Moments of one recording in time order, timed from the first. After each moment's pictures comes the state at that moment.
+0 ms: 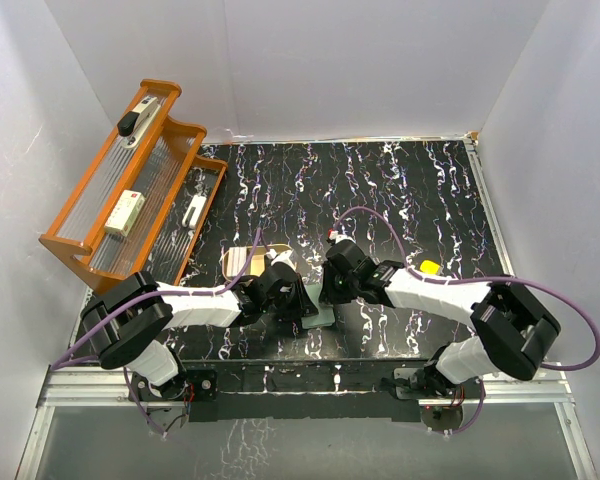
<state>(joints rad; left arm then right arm) -0.99 1.53 0.59 0.19 0.03 -1.04 0.81 1.40 0.71 -0.23 -0.03 0.67</state>
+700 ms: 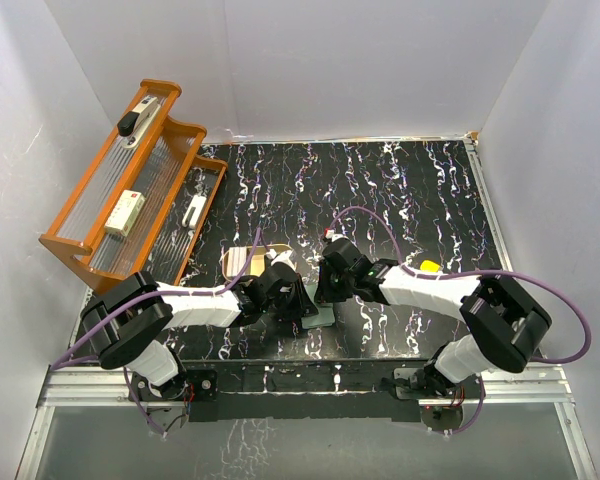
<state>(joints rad) -0.99 1.53 0.59 0.19 0.03 -1.04 0.81 1.46 0.73 -0.18 -0.06 0.69</state>
